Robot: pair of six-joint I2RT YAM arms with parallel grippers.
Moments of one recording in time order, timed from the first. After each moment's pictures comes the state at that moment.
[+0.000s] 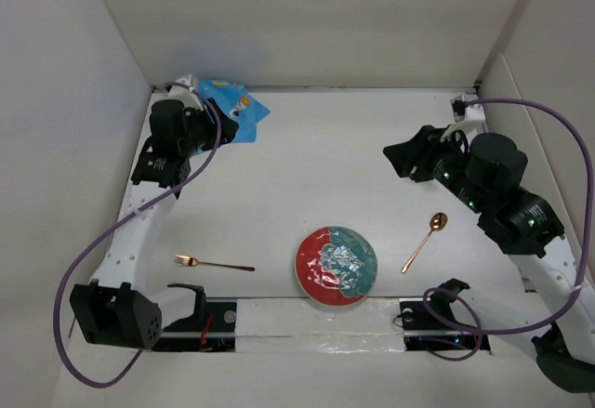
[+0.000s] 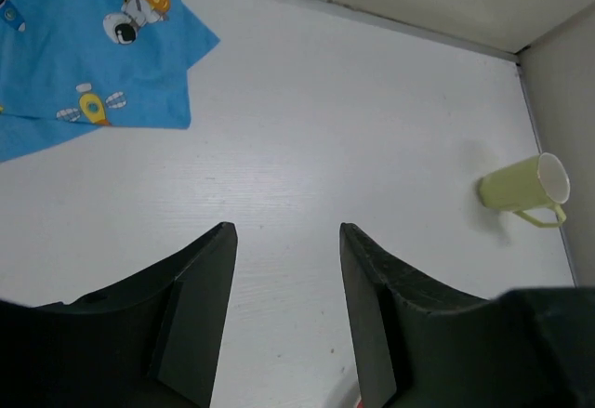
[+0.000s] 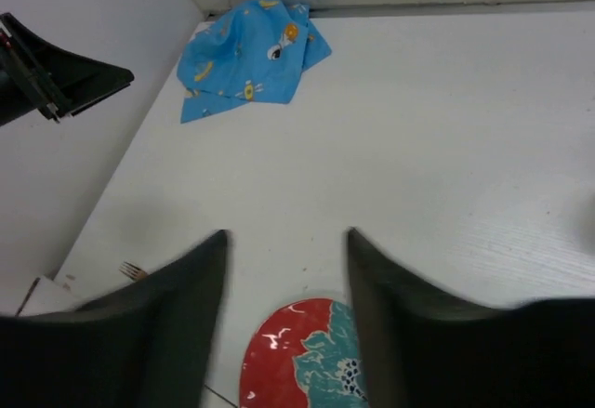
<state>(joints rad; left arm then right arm) -0.13 1.15 1.14 -0.32 0.21 -0.44 0.60 0.88 1.32 -0.62 0.08 0.44</state>
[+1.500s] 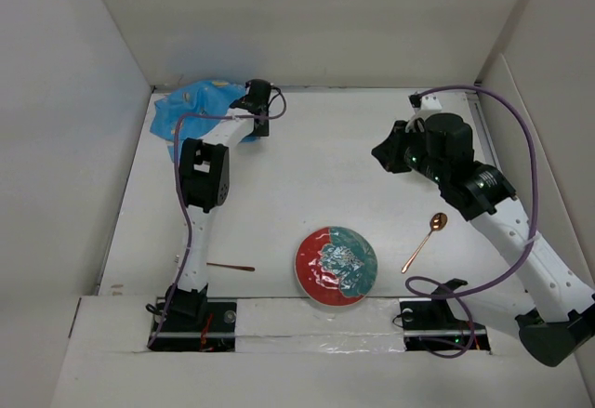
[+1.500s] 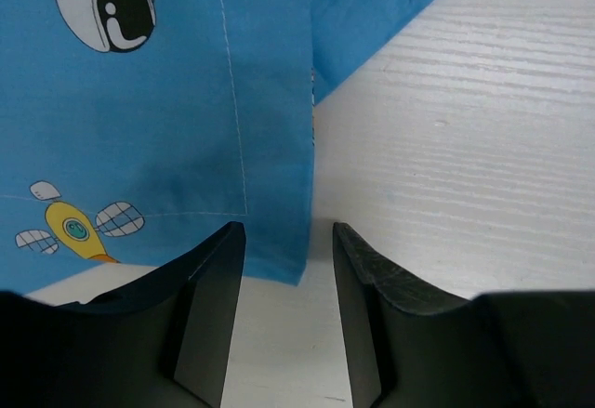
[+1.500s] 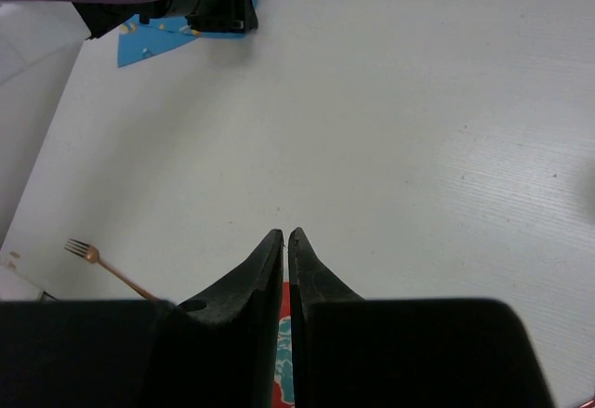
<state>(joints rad) -0.29 2.38 1.99 -0.56 -0.31 -0.25 0.51 1.07 1.25 -0.57 -0.02 0.41</state>
